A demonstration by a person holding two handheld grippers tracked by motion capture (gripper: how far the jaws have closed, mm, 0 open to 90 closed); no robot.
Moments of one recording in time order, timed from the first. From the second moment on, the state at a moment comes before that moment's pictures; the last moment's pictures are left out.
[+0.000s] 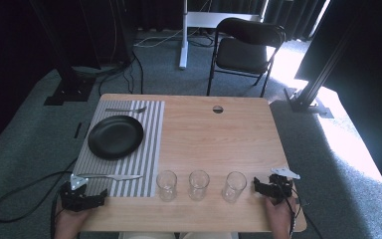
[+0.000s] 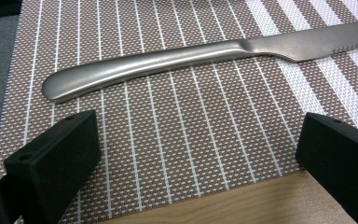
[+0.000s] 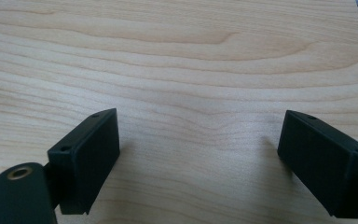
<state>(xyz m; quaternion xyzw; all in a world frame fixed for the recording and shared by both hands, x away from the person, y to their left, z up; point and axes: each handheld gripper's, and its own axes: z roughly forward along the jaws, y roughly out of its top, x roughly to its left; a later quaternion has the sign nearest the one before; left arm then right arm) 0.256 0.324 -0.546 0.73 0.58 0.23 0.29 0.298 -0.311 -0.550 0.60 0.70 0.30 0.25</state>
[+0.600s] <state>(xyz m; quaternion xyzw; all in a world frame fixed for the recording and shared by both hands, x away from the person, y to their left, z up) 0.255 0.326 -0.546 0.74 0.57 0.23 0.29 0.298 -0.311 -0.550 0.60 0.70 0.30 0.25</state>
